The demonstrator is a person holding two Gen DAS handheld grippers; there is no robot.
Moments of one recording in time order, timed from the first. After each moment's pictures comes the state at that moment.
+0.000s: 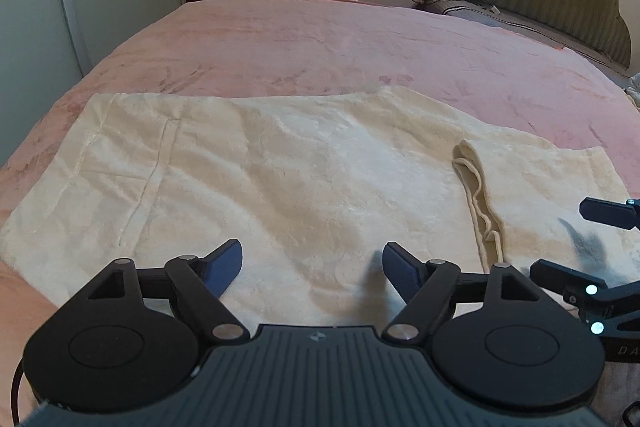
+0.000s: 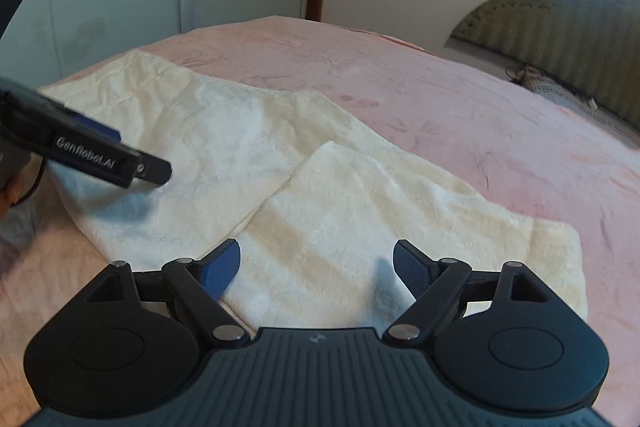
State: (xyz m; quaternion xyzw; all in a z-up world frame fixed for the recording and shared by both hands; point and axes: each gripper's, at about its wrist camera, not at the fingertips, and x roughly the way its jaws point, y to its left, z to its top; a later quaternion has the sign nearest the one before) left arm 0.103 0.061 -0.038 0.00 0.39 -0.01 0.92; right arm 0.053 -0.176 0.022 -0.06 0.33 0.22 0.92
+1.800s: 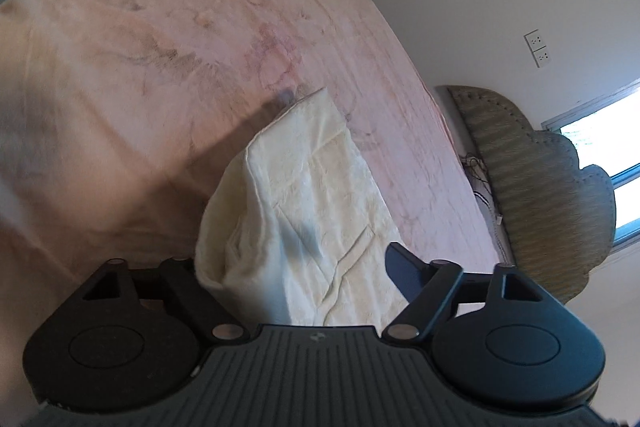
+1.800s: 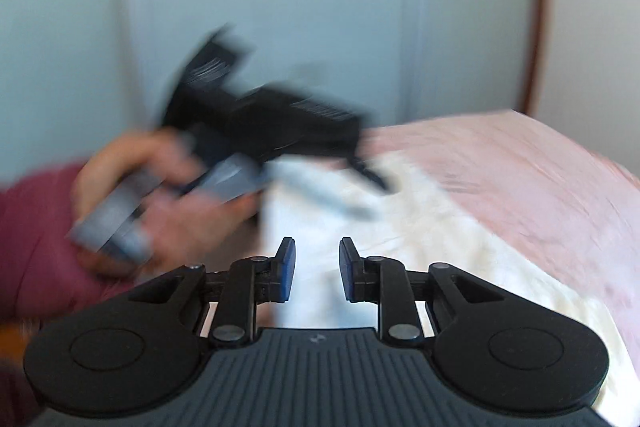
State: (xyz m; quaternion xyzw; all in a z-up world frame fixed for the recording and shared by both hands) left arm 0.139 0.278 -0.048 -0.44 0.35 0.04 0.82; right arm 0.096 -0.010 0.086 -0.06 0.27 0.48 0.84
